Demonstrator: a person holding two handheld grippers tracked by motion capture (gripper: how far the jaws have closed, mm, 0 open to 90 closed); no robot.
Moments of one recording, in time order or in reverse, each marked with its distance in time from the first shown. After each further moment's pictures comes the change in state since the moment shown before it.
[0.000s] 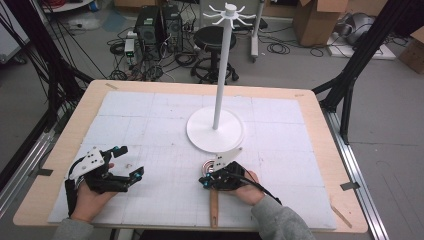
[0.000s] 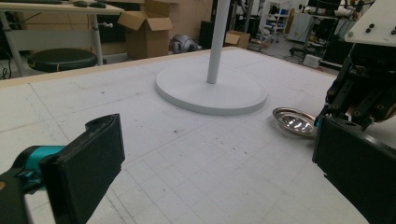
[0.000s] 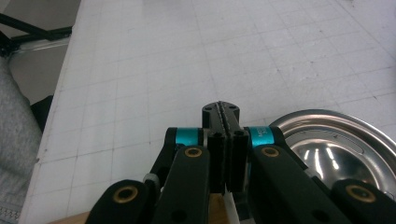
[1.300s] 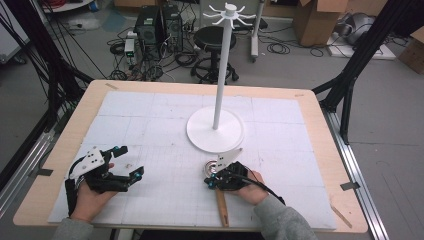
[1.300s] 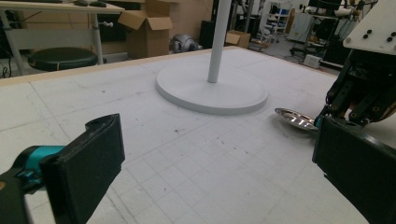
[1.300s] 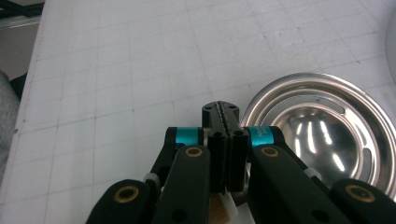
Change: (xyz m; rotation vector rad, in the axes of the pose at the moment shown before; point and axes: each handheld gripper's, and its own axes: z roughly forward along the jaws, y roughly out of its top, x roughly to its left) left arm 0.001 -0.001 0.001 0.001 0.002 -0.005; right arm -0.003 -0.006 -0.007 0.088 -0.052 -0.001
